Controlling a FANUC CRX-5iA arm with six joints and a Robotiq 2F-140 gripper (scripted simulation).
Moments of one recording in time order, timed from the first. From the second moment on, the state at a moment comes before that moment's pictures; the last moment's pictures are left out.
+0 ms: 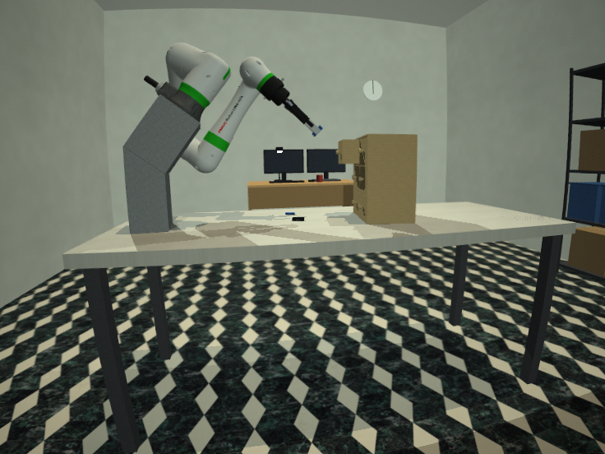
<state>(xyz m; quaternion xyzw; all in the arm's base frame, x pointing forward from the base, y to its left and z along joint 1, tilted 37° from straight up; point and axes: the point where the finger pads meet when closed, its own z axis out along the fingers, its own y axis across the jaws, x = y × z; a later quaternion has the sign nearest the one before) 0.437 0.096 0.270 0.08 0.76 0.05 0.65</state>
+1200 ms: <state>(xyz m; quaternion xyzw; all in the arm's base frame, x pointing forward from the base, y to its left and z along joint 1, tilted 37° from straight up) 0.533 0.079 0.336 0.08 0.76 0.05 0.65</state>
